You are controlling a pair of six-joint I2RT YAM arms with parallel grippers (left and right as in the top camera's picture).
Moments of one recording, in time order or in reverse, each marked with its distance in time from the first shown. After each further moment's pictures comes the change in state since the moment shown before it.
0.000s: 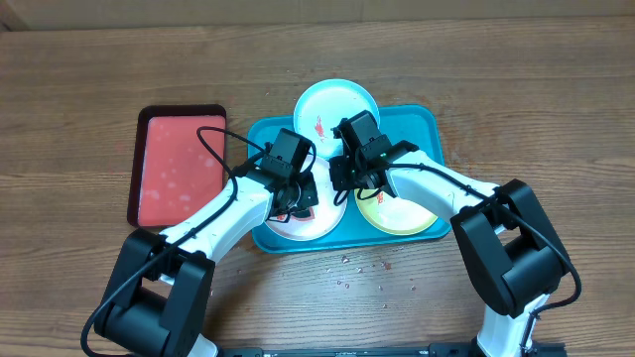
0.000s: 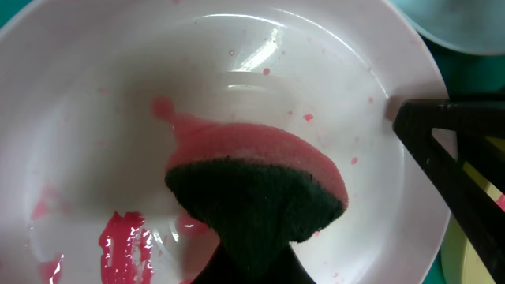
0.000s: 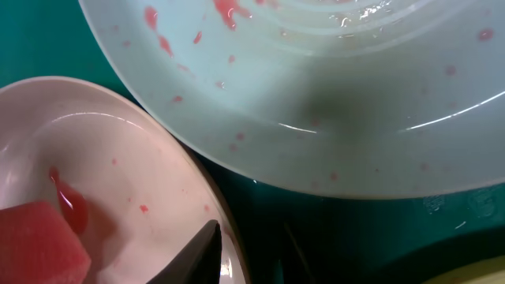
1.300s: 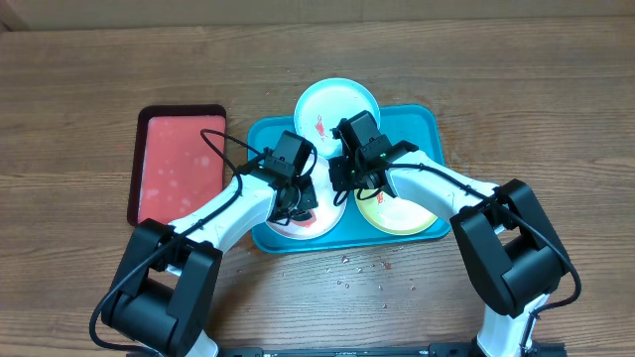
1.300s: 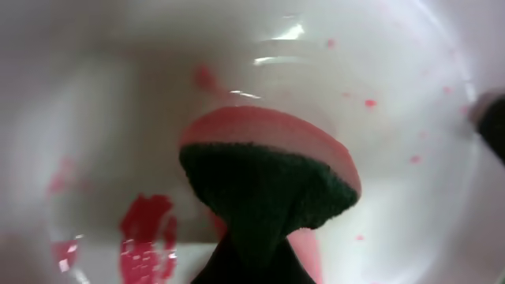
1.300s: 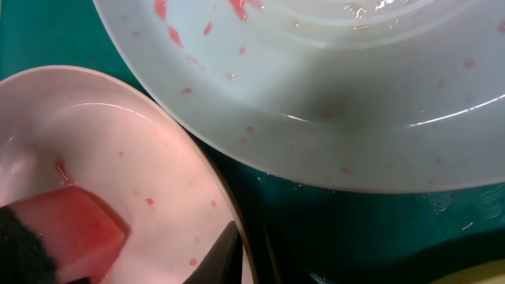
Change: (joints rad) left arm 0.008 0.046 0.006 -0.050 -0.039 -0.034; right arm 0.000 0.000 0.000 0.000 -0.003 -0.003
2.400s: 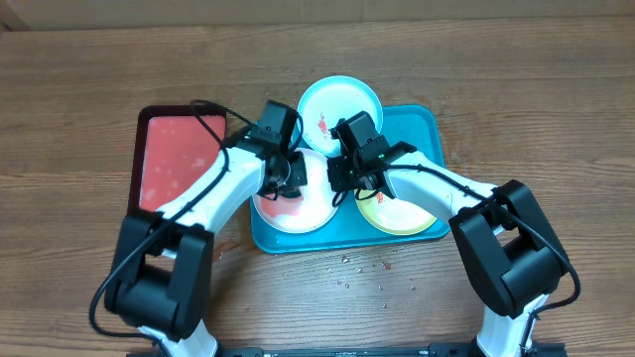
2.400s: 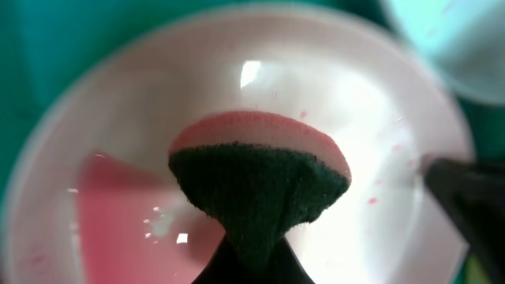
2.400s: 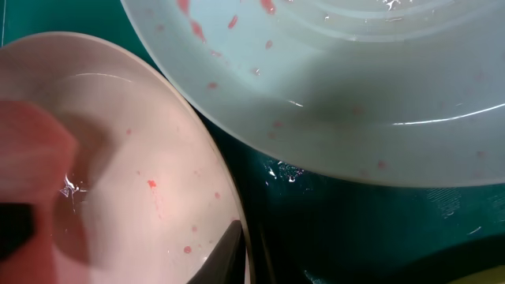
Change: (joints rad) left arm 0.083 0.065 0.180 -0.098 0.051 0.192; right arm 0.009 0.000 0.000 0.009 0.011 0.000
